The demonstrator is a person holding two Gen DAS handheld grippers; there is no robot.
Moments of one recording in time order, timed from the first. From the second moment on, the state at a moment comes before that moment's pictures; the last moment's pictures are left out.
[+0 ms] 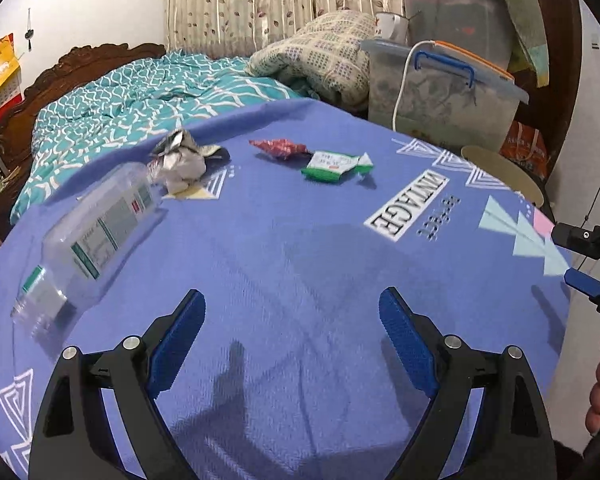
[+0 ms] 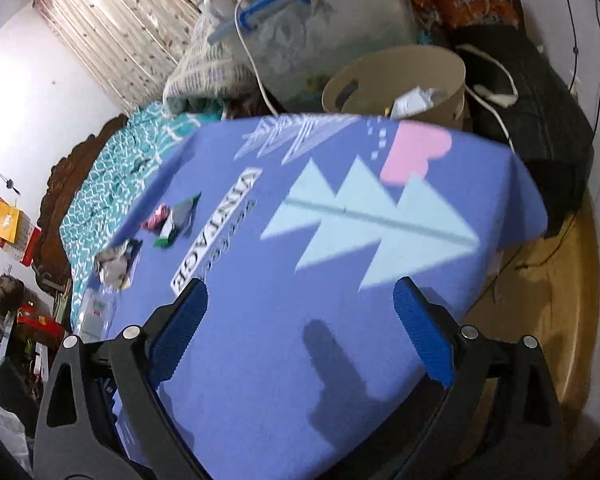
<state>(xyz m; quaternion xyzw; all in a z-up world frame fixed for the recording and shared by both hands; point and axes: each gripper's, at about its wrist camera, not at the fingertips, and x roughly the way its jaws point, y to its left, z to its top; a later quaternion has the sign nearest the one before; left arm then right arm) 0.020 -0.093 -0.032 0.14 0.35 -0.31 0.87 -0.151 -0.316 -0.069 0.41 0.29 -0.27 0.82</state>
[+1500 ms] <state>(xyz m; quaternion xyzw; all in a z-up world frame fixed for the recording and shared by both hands) 0.000 -0.086 -0.019 0.20 0.28 -0.23 0.91 -0.133 -0.268 -0.078 0.26 0.34 -0.22 0.88</state>
